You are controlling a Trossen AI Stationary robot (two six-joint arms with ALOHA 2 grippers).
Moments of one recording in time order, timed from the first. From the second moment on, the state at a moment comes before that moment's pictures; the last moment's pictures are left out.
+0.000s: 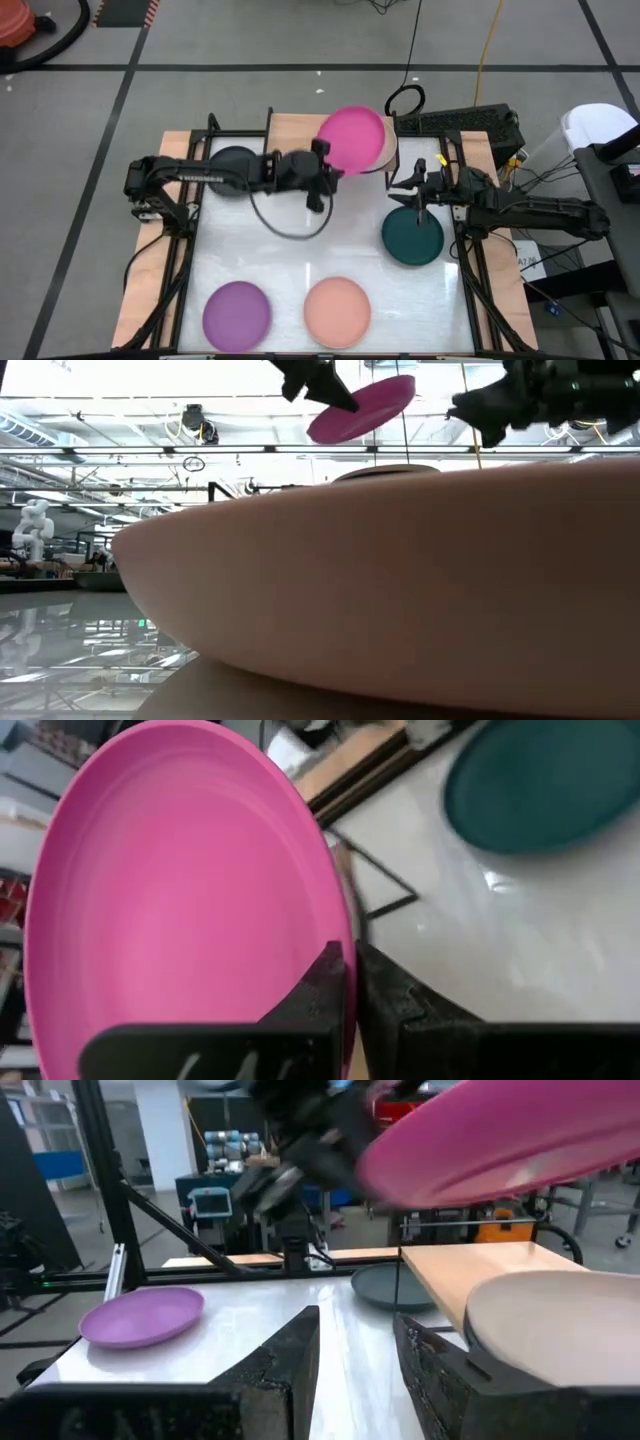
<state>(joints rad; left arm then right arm) 0.07 1.66 1.48 -0.32 -0.28 0.71 -0.24 0.54 0.26 0.29 -0.19 0.05</state>
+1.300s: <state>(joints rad) 0.19 1.80 1.48 -0.09 -0.22 0.64 -0.23 0.52 0.13 0.50 -0.19 0.07</state>
